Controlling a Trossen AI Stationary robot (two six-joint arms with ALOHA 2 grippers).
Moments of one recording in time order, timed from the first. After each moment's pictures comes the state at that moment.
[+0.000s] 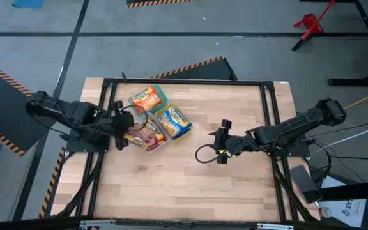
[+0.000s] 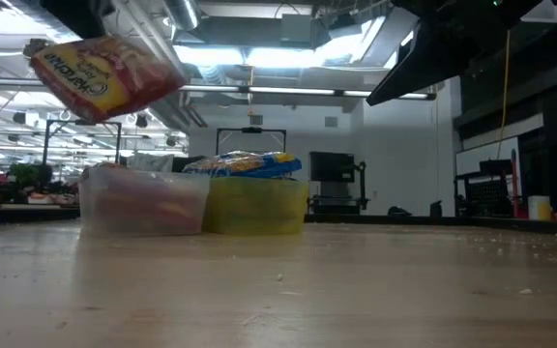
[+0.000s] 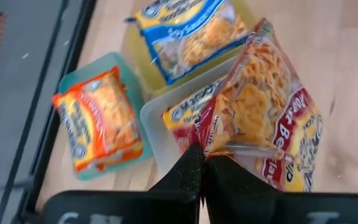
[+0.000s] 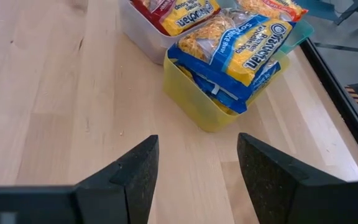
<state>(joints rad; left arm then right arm) -0.29 0.99 1.11 -1.24 -0.49 -0.36 0.31 1.30 0.79 -0.21 0.49 0.10</state>
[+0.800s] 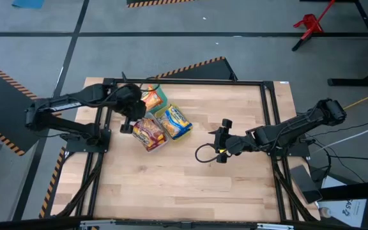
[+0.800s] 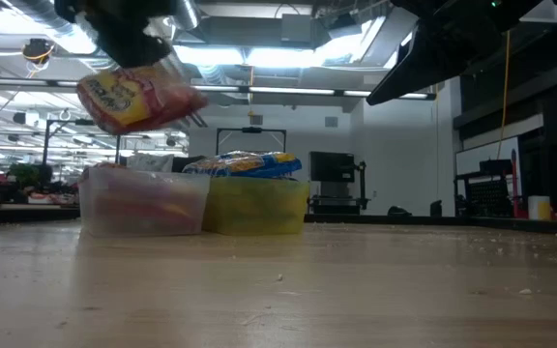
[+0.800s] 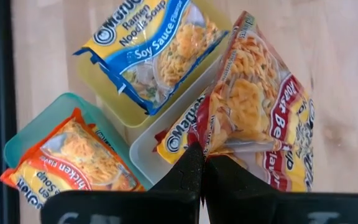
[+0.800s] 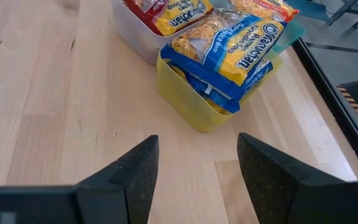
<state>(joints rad) 0.29 1.10 1.11 -1.06 0.09 0.41 0.31 1.30 0.79 -0.21 0.51 0.10</state>
